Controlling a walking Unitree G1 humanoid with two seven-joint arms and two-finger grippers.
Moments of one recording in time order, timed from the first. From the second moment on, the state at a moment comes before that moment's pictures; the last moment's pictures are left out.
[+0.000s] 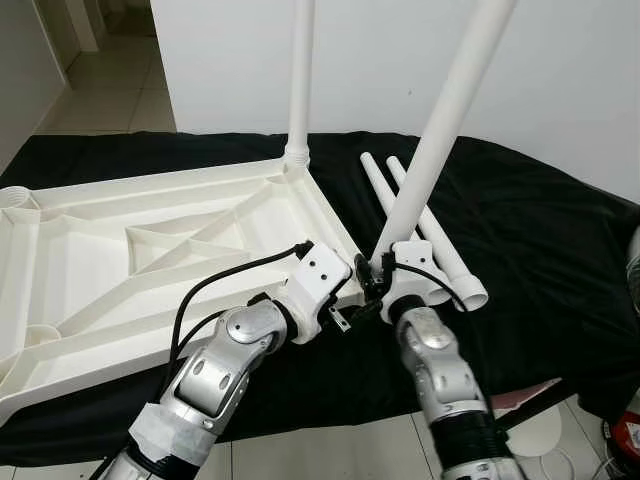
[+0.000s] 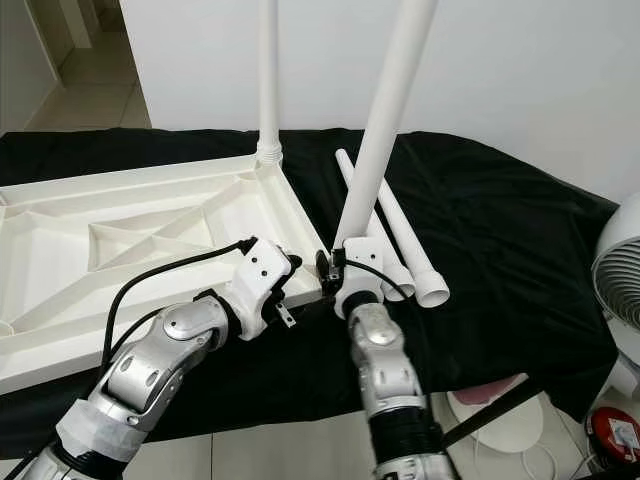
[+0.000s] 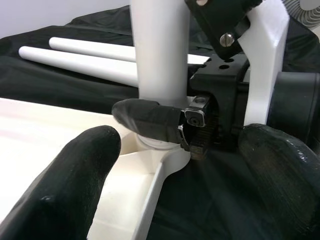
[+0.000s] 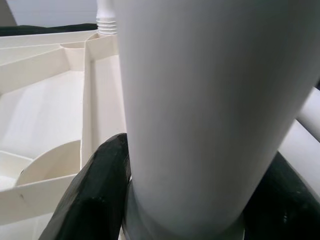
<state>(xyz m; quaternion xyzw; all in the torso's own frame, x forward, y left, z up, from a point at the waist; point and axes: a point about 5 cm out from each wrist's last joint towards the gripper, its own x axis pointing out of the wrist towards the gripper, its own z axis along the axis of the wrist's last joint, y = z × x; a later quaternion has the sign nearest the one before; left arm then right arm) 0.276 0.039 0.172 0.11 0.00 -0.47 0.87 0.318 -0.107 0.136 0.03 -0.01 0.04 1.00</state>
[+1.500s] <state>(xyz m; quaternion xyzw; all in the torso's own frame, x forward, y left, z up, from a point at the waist) 0.281 0.038 0.175 0.11 -0.01 -0.47 0.87 0.335 -0.144 0.139 -0.06 -0.03 0.34 0.94</state>
